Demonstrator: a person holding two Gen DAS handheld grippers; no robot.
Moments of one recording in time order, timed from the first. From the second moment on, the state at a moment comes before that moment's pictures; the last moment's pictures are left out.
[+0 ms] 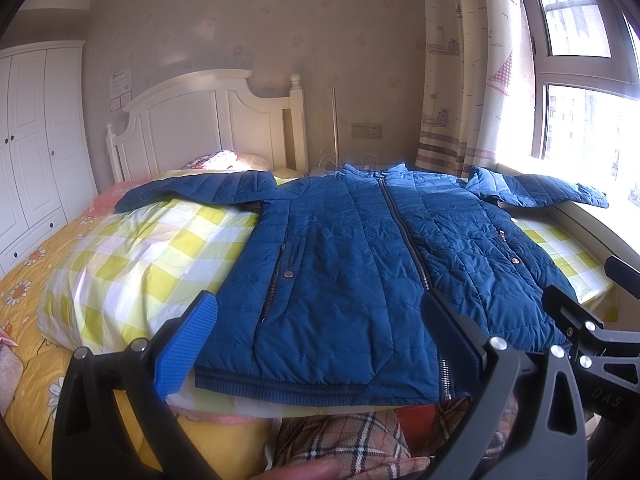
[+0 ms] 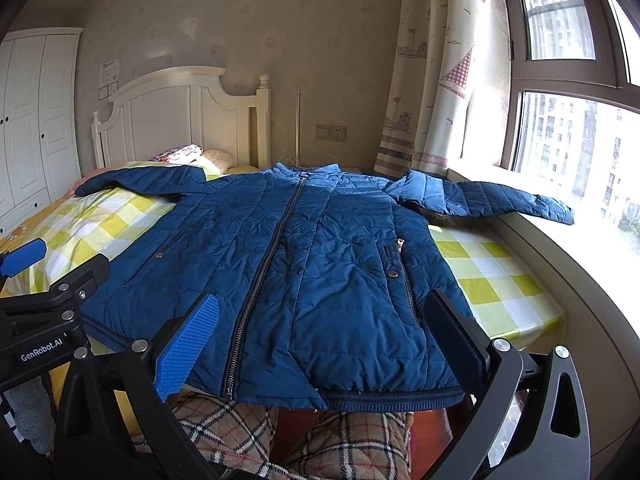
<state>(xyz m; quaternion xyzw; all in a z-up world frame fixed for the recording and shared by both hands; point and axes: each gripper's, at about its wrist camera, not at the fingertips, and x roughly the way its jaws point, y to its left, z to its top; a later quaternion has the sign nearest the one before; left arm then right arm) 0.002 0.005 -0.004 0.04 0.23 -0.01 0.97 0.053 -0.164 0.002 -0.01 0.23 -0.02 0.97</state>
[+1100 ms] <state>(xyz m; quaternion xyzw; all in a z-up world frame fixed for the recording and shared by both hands) 0.236 0.005 -0.048 0.04 0.37 -0.03 0.93 0.215 -0.283 -0.028 0.14 0.32 -0.06 0.93</state>
